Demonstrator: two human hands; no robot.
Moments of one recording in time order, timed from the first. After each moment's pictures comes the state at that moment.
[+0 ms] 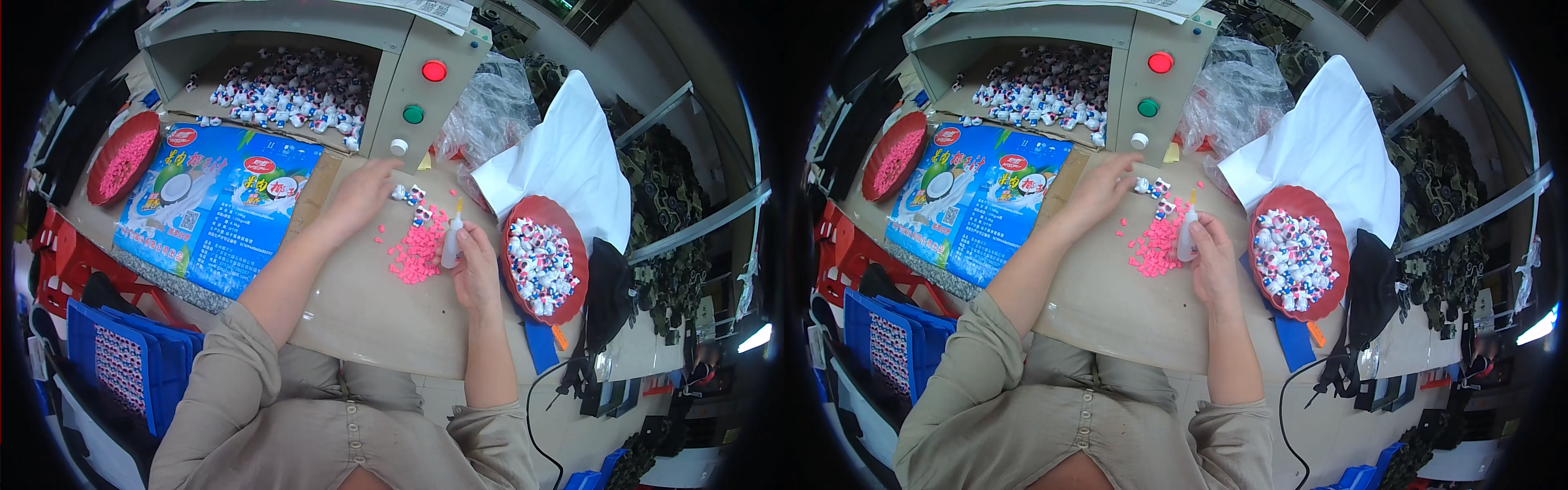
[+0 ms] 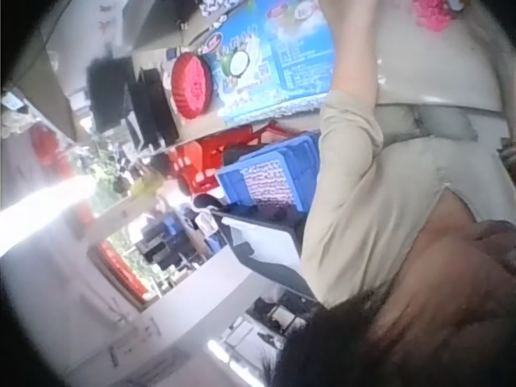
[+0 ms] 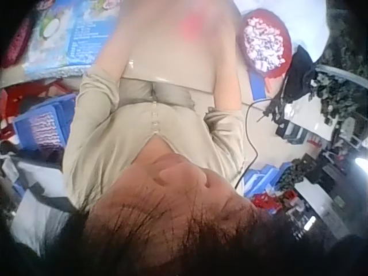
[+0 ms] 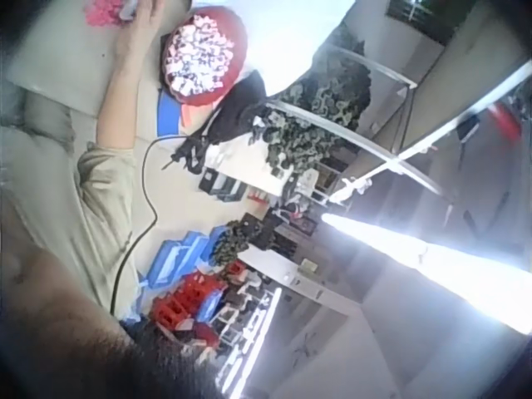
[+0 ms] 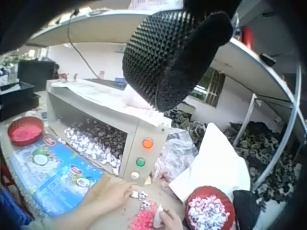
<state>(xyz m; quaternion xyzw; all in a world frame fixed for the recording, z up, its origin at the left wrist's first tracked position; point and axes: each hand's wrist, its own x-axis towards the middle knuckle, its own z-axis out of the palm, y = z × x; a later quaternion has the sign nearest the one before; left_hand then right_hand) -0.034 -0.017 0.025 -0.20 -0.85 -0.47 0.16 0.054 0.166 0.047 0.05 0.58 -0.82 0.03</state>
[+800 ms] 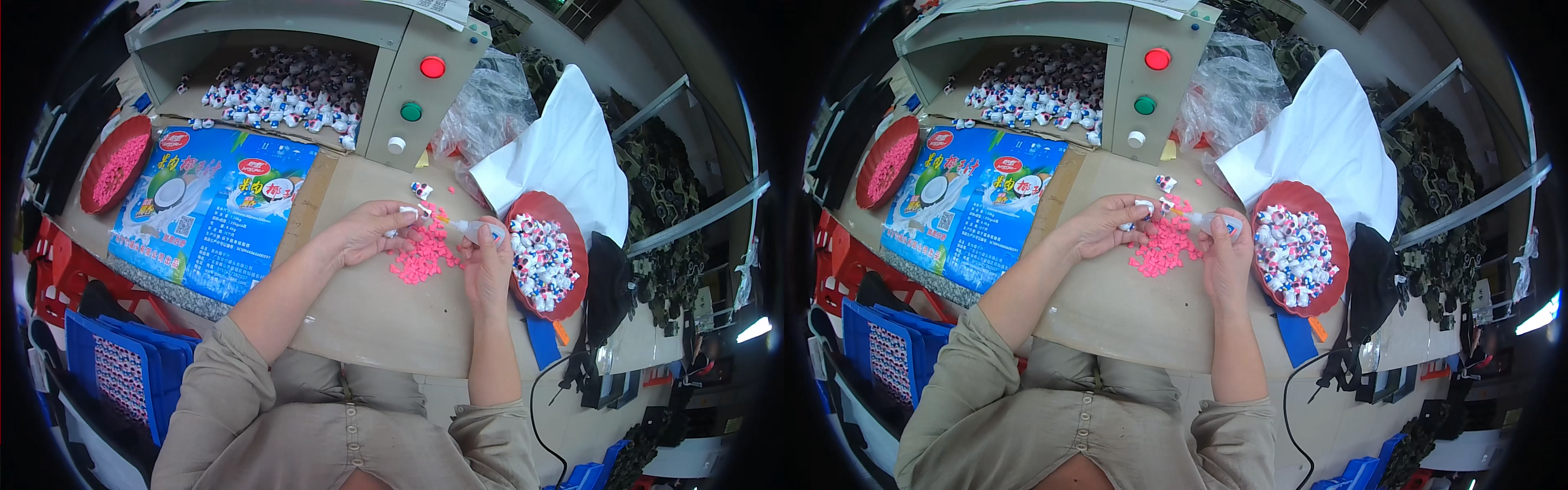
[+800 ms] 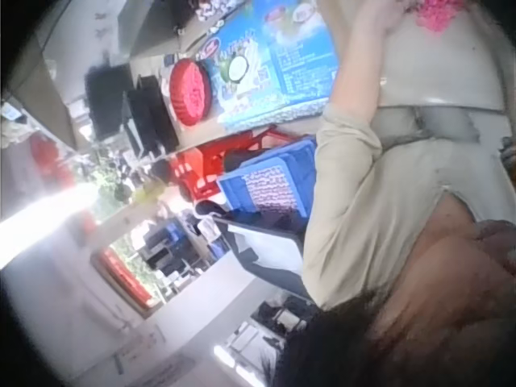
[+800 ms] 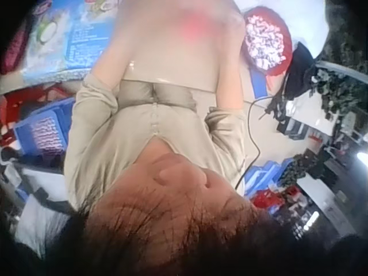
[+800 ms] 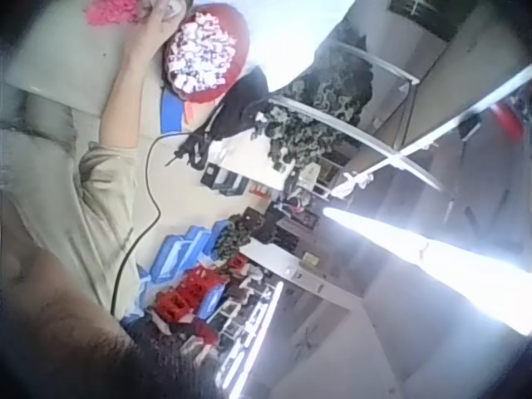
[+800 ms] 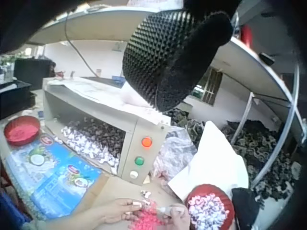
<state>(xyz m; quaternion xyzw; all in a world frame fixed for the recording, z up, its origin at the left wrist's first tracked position) -0.003 -0.011 0.029 -0.04 -0.41 -0.83 -0.36 0.048 0.178 0.035 0.02 0.51 -0.85 -0.12</state>
